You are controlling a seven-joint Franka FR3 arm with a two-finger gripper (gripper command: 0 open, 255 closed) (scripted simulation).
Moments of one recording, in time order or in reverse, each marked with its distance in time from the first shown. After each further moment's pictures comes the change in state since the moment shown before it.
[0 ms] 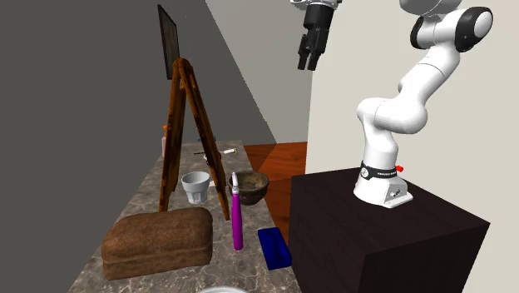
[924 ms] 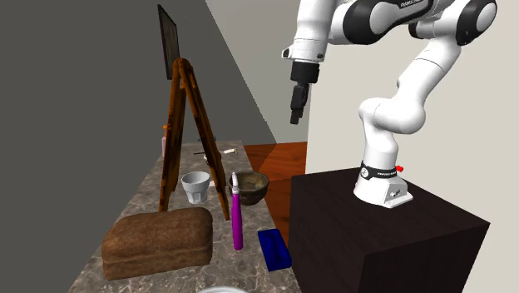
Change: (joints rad) arm -0.101 0.154 0.195 -0.237 0.098 0.314 0.486
